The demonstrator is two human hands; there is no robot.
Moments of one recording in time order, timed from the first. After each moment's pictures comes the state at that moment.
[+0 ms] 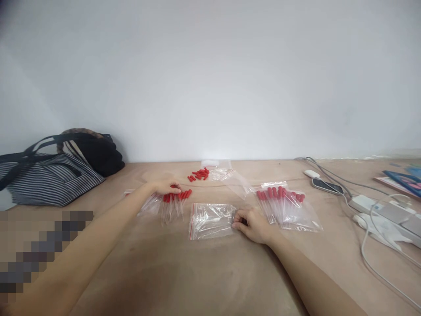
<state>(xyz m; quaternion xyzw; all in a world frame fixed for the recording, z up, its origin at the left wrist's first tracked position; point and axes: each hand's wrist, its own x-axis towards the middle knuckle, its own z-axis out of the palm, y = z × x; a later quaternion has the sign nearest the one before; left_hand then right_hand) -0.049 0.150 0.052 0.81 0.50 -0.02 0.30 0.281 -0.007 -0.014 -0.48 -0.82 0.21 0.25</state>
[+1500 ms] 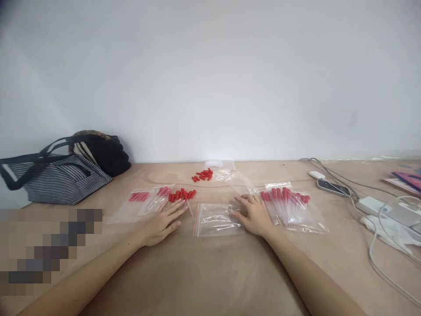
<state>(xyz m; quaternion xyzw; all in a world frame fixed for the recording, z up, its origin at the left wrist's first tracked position) -0.059 0.020 0.014 0.91 0.41 0.05 0.08 0.271 0.004 -0.015 -0.55 -0.77 0.03 0.31</state>
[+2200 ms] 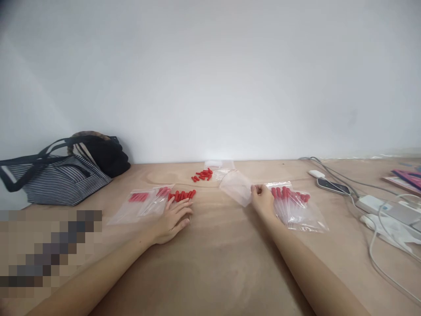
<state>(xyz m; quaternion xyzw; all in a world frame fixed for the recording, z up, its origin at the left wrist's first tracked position) -0.035 0.023 0.009 0.91 0.39 0.11 0.05 0.284 0.044 -0.017 -0.73 -0.45 0.16 0.50</state>
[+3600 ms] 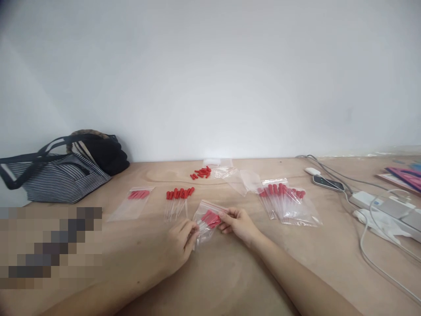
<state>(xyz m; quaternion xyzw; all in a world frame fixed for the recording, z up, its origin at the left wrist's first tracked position) 0.014 -0.048 0.004 0.87 0.42 0.26 0.06 0.219 -0.027 -0.003 -0.46 -0.46 0.62 0.44</state>
